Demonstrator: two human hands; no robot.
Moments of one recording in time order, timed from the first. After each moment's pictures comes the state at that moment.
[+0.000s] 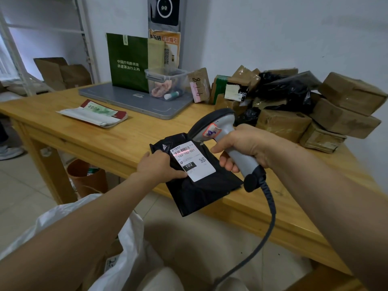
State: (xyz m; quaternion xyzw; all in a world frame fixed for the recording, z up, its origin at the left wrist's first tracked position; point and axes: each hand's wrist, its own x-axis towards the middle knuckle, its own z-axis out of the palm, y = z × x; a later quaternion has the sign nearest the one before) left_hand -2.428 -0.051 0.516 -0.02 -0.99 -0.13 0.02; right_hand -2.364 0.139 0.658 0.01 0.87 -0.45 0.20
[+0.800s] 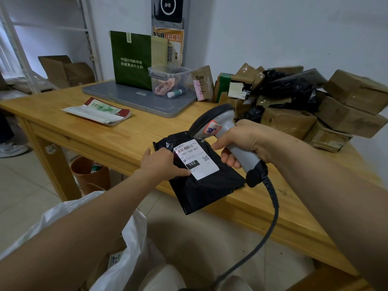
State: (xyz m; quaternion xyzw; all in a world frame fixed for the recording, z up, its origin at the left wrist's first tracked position) left_hand -2.427 -0.051 0.519 -0.01 -0.99 -0.11 0.02; right_hand -2.367 0.131 0.662 0.01 0.89 -0.42 0.19
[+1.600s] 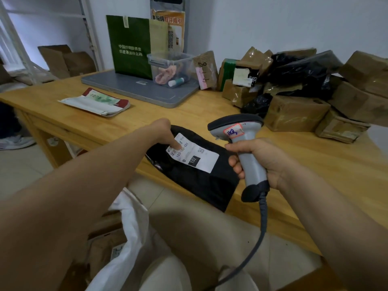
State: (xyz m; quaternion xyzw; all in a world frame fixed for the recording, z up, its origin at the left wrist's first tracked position) left_hand -2.479 -0.054 0.561 0.08 -0.96 -0.25 -0.09; right_hand -2.371 0.167 0.606 0.07 0.73 -0.66 0.19
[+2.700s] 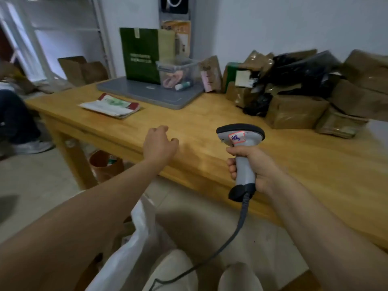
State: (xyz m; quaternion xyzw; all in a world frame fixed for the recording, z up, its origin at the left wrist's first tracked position) left_hand -2.400 -0.047 0.532 0.13 -0.91 -0.37 0.14; right_hand -2.349 0.167 0.571 0.11 0.63 -0.75 0.18
